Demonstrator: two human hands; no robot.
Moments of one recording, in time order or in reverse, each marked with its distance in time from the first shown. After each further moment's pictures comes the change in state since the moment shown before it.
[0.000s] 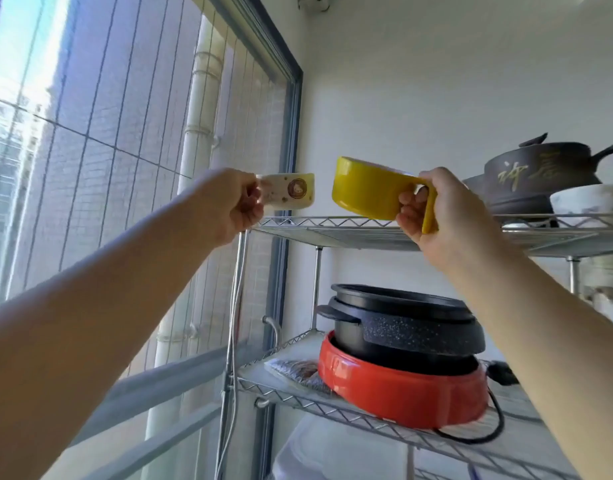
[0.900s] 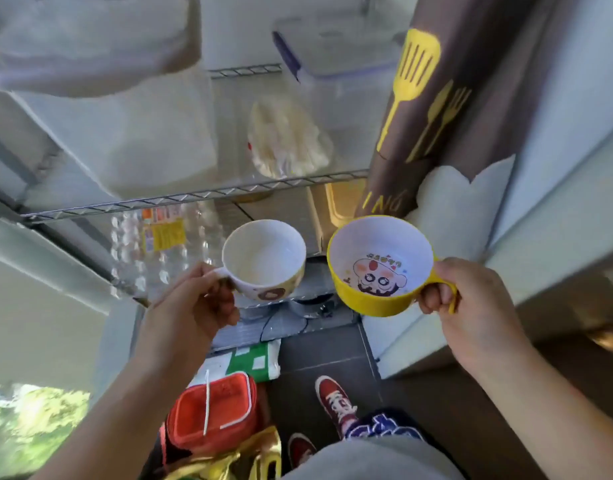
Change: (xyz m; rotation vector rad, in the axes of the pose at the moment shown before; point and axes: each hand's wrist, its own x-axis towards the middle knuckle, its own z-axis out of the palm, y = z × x) left_hand -0.365 -0.413 -0.100 -0.067 -0.377 -0.919; right_hand -0.457 0.187 -0.328 -0.463 0.694 0.427
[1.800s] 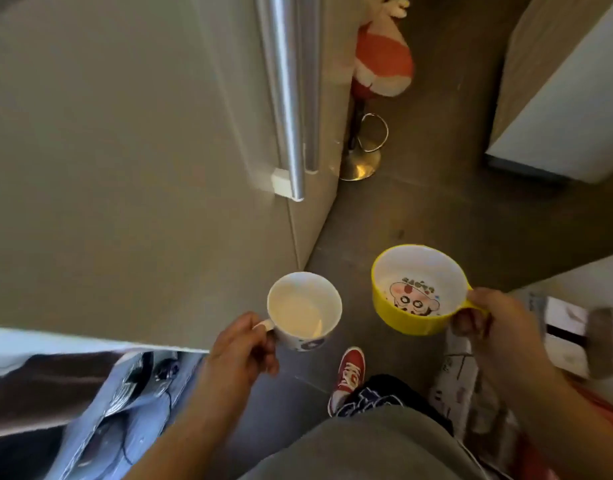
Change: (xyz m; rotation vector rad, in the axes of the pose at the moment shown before) left_hand -0.049 -0.270 0.369 0.562 -0.863 -0.504; right_hand -0.195 0.006 -0.402 0.095 1.143 0.191
